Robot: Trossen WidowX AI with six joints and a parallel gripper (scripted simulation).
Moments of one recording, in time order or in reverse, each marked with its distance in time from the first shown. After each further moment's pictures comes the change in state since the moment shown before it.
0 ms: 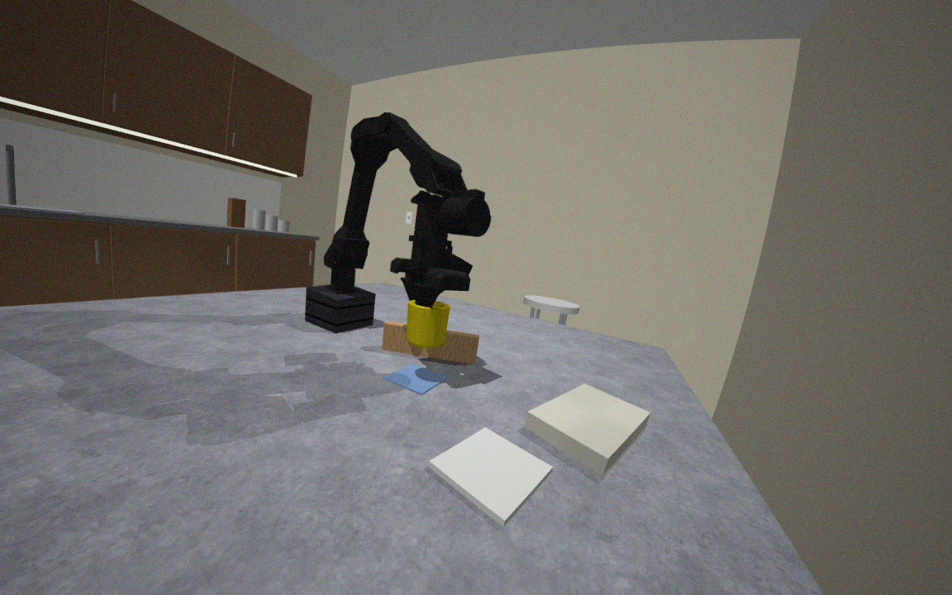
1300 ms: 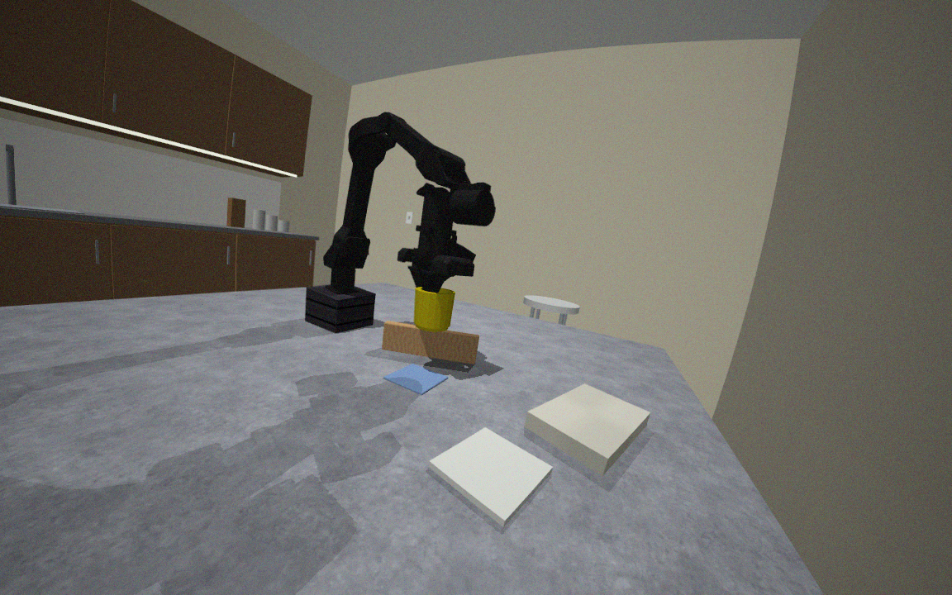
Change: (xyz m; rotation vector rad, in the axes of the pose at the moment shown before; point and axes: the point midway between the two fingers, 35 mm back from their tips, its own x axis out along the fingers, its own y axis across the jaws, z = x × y) arm -0.020 0.024 0.023 -0.002 -0.004 0.000
